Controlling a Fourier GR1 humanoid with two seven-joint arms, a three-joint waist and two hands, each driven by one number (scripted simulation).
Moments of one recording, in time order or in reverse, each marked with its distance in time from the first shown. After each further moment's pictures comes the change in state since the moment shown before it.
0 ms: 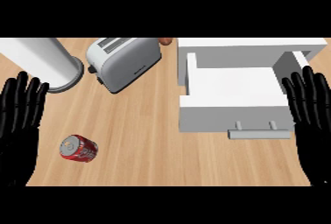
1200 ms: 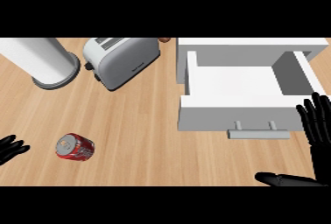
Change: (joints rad) left arm 0.211 0.615 0.203 0.249 0.771 -0.988 -0.061; right arm 0.193 -0.012 -0.112 0.019 -0.043 -0.001 0.123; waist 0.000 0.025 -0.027
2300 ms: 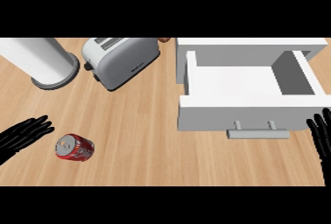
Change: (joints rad) left arm -0.182 -0.213 0.041 0.256 -0.254 -0.078 0.044; right arm 0.113 0.015 -0.079 0.010 -0.031 0.109 -0.110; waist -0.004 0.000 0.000
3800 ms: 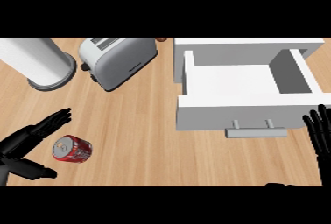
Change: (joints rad) left arm -0.192 -0.001 -0.123 0.550 -0.644 0.248 -0.546; right arm -0.041 0.020 -0.022 0.040 0.012 0.033 -0.014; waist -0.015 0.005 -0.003
